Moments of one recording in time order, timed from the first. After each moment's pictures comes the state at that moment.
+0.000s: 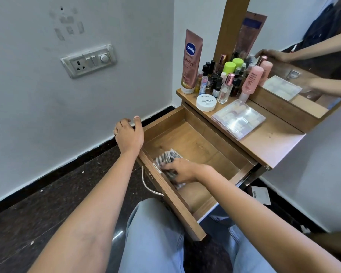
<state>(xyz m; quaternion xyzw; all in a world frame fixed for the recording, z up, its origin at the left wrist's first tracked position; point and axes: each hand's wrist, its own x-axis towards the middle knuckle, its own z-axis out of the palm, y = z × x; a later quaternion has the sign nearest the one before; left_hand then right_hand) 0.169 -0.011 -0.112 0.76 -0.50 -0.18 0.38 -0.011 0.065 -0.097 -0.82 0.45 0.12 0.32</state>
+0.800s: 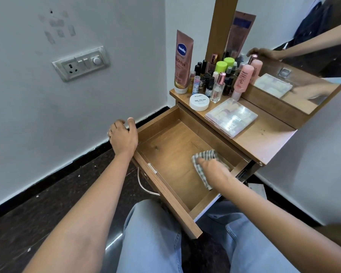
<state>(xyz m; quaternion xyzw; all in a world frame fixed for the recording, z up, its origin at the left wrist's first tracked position) 0.172 -0.012 -0.115 0.76 -0.51 -0.18 0.38 -0.075 0.102 -0.105 -0.73 0.63 0.27 0.03</state>
